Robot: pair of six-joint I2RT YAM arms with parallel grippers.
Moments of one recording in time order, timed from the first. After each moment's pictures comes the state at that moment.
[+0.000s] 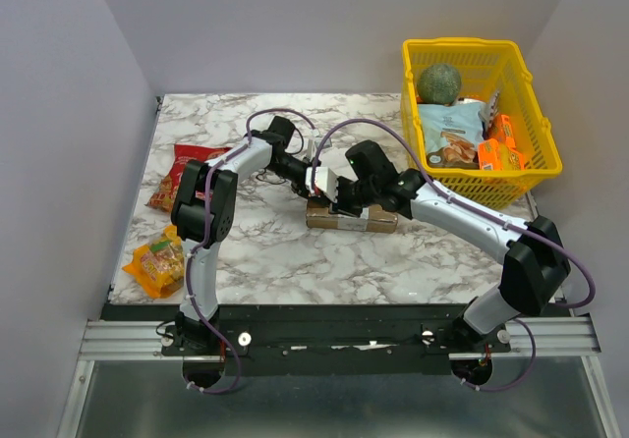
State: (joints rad) left arm -0.36 2.12 1.58 -0.76 1.09 0.36; right arm 0.76 1.56 1.21 -0.44 -0.36 -0.69
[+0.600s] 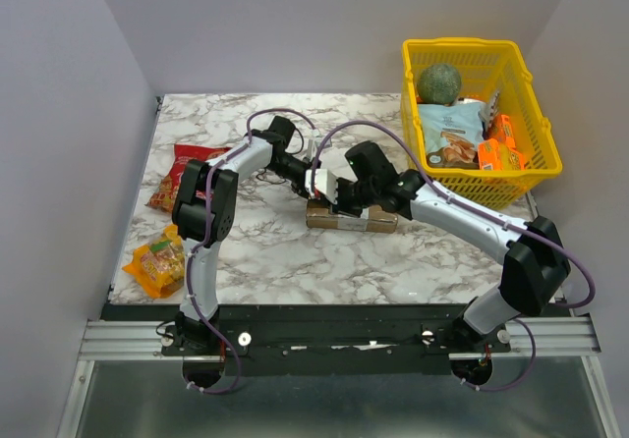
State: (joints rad) left arm -0.36 2.13 1.60 -0.78 1.10 0.36; right arm 0.76 1.56 1.21 -0.44 -0.36 -0.72
